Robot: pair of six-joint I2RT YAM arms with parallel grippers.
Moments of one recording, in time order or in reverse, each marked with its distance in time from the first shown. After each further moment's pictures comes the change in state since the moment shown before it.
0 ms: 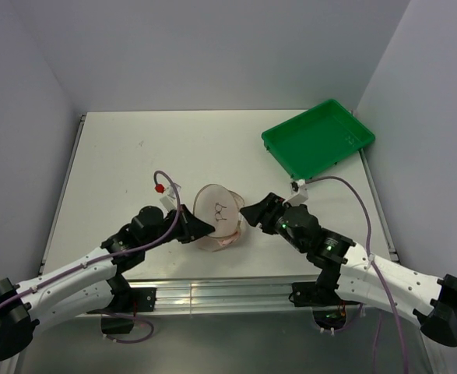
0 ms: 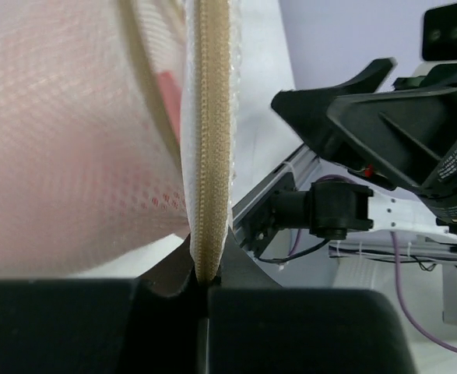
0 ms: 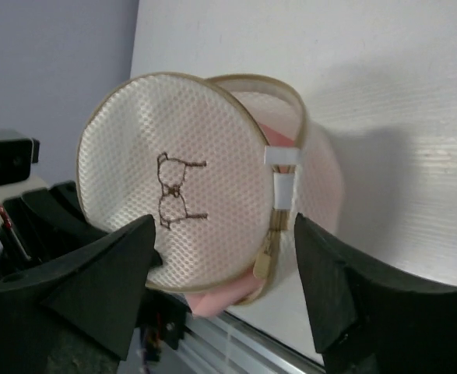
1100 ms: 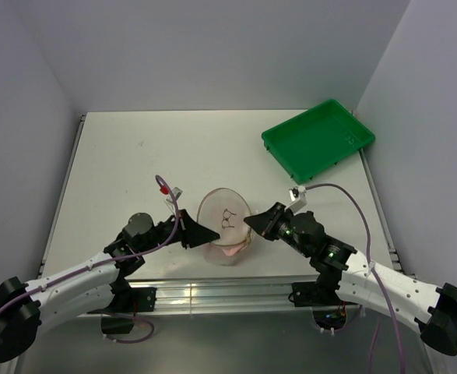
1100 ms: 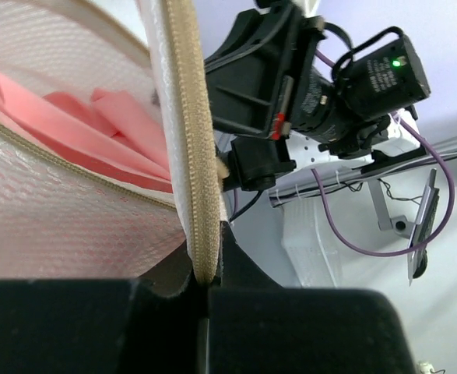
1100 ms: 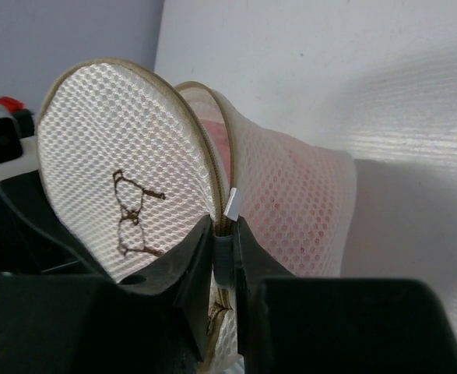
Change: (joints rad) left arm 0.037 0.019 -0.146 0.451 0.290 -0.021; right arm -0.043 -0.076 -0.133 0.113 -0.162 0.003
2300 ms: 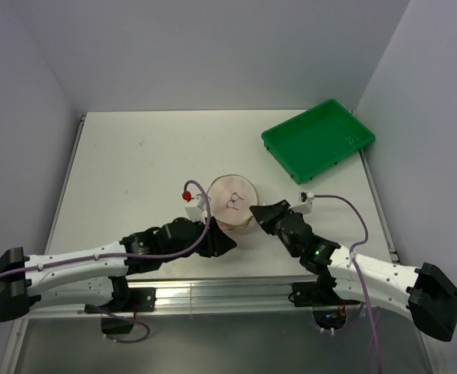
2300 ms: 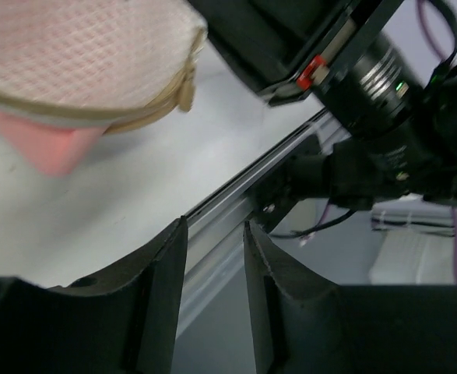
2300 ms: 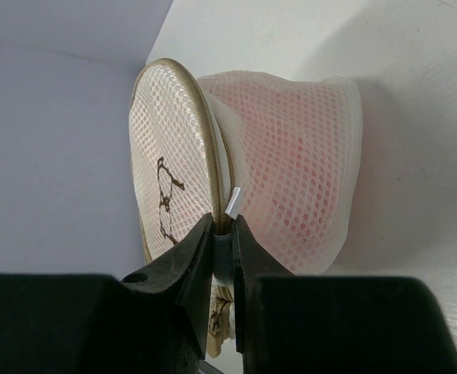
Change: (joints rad) left arm -0.400 0.125 0.353 -0.645 -0.602 0.049; right arm 0.008 0.181 -0.087 0.249 0.321 0.228
